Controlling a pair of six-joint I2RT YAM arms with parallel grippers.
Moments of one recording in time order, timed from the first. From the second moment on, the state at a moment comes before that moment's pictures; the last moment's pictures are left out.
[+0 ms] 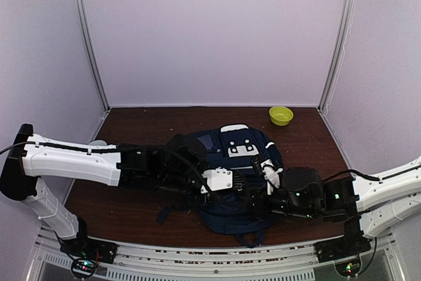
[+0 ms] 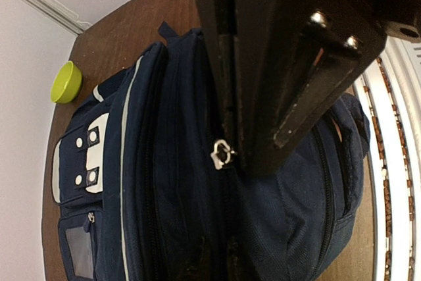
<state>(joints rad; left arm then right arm) -1.25 1.55 1.12 -0.29 -0.04 0.52 1.32 1.12 0.57 0.10 0.29 0.60</state>
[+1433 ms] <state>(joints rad) -1.25 1.41 0.96 -0.19 -0.12 0.51 1.21 0.94 0.47 0.05 0.29 0.63</state>
